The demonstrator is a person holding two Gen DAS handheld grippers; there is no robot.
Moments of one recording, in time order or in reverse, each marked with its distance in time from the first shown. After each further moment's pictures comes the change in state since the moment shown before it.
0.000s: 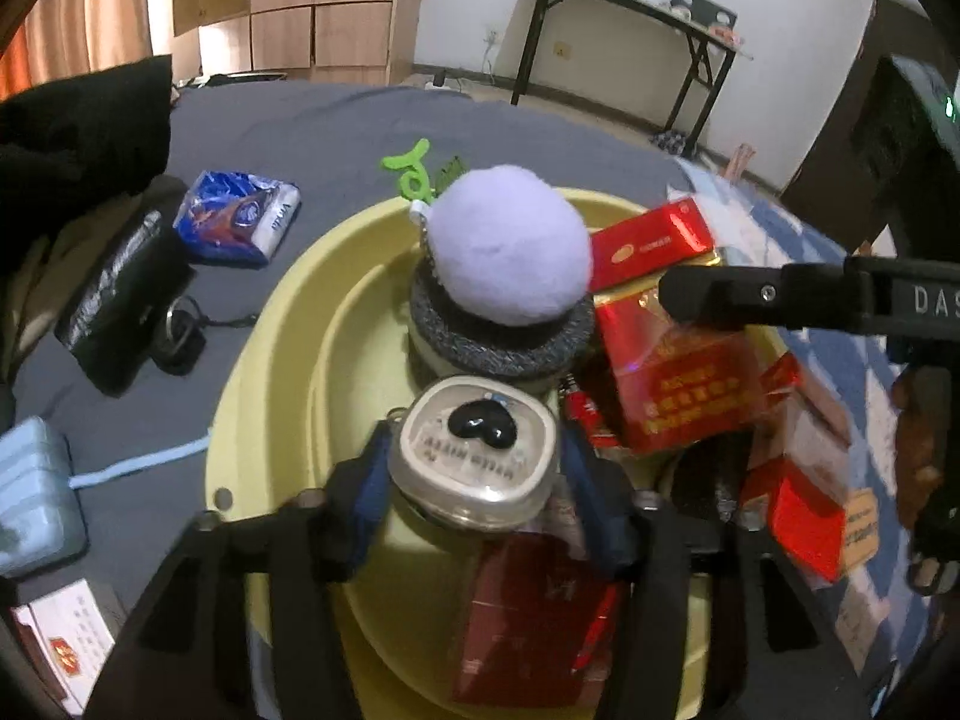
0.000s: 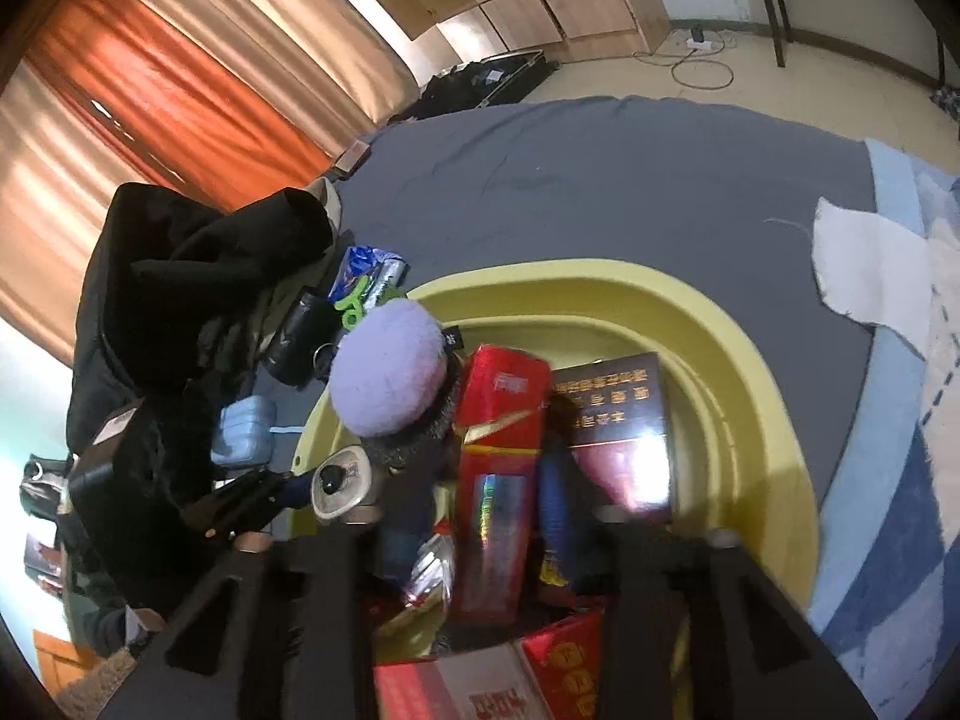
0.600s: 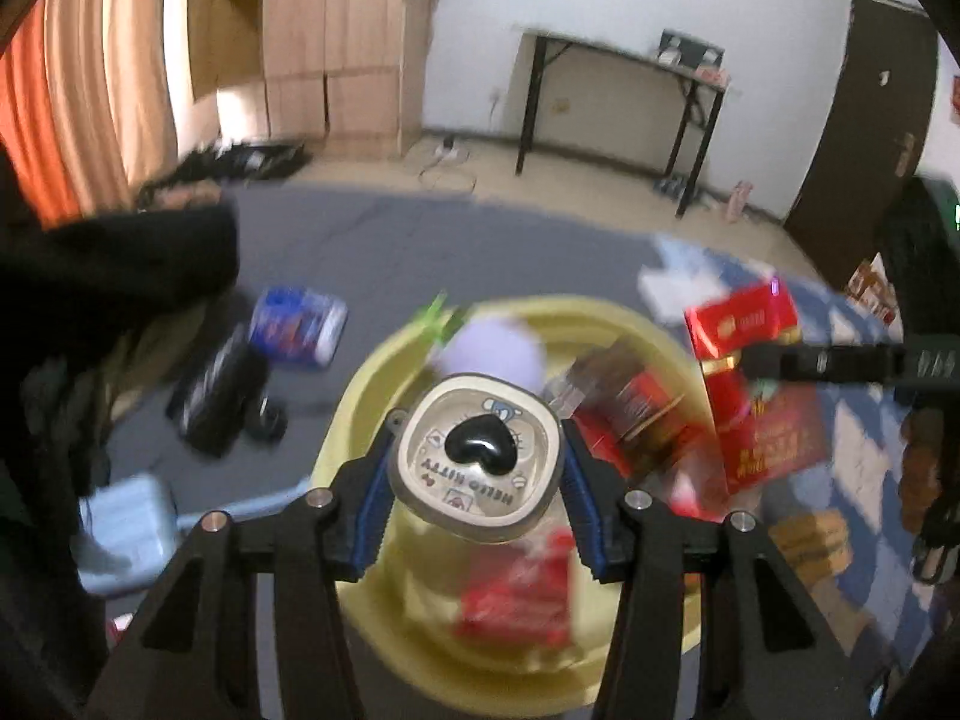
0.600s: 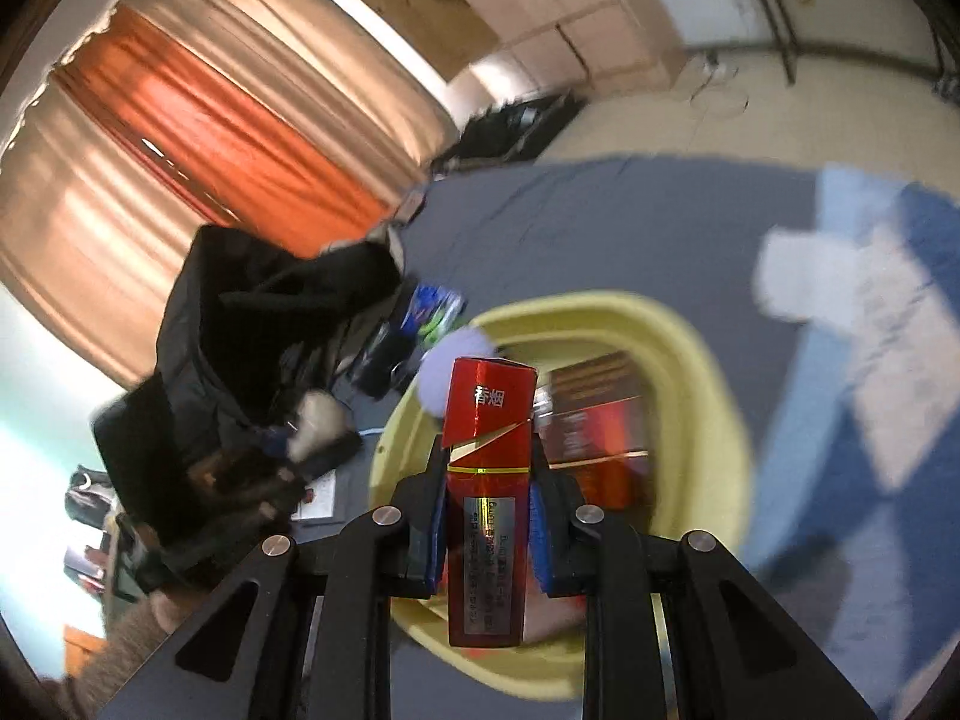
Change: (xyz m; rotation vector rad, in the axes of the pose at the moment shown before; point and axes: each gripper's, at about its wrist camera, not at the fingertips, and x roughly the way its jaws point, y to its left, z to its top) left arm -0.057 -0.008 0.020 0.051 -0.102 0.069; right arm -0.071 -0.008 -0.025 0.031 -0.067 0.148
